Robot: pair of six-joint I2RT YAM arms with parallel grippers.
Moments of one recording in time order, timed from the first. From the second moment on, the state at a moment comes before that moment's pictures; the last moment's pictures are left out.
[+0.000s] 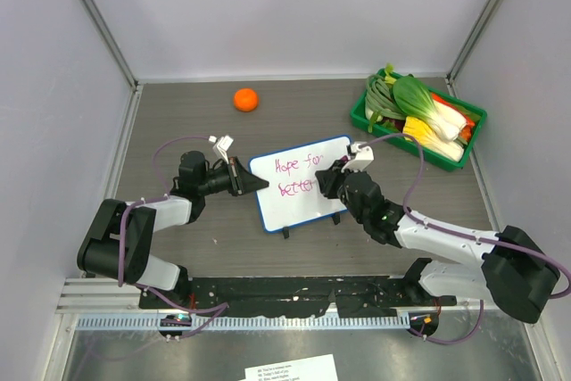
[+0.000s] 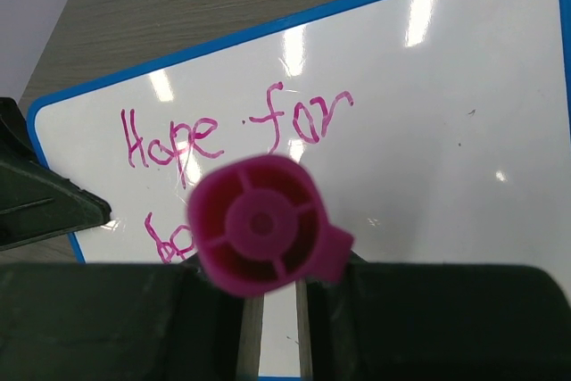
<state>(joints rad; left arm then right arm) -0.26 1.45 0.44 0.67 0.85 -0.70 0.82 1.15 0.48 0.38 0.40 0.58</state>
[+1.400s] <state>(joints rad) -0.26 1.45 0.44 0.67 0.85 -0.70 0.79 1.12 0.47 0.35 0.42 0.58</state>
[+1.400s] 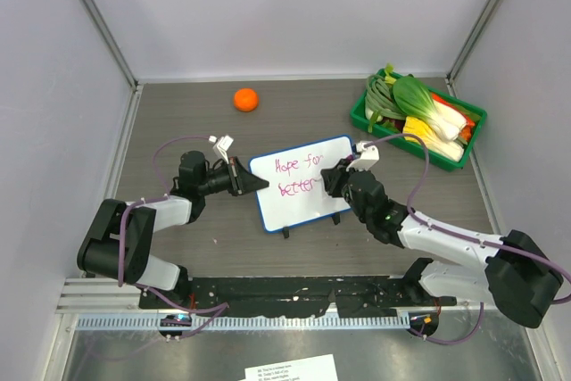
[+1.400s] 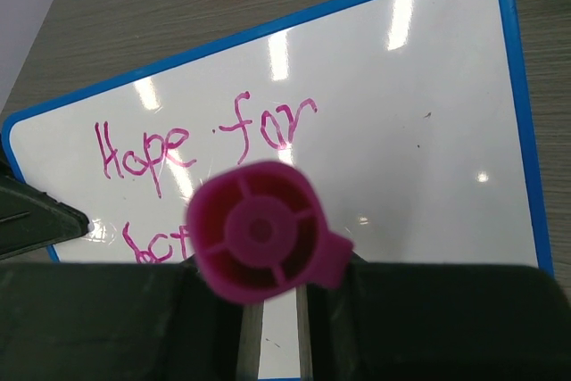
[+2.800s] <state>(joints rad) -0.26 1.45 0.44 0.67 0.85 -0.69 0.60 0.86 0.44 0.21 0.20 0.55</state>
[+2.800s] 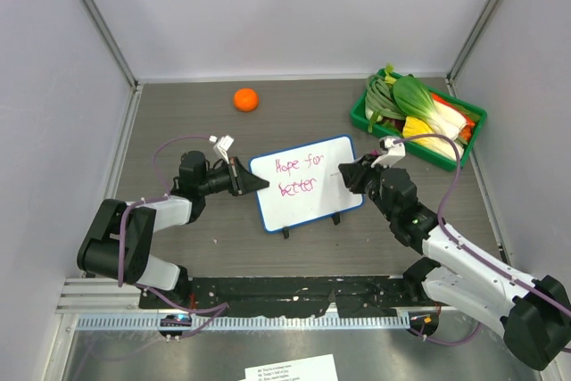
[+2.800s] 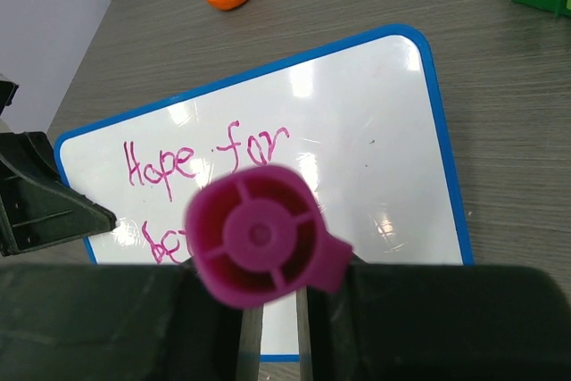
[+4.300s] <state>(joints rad) -0.26 1.45 0.44 0.67 0.85 -0.69 0.60 1.03 0.43 0.31 0.22 0.56</state>
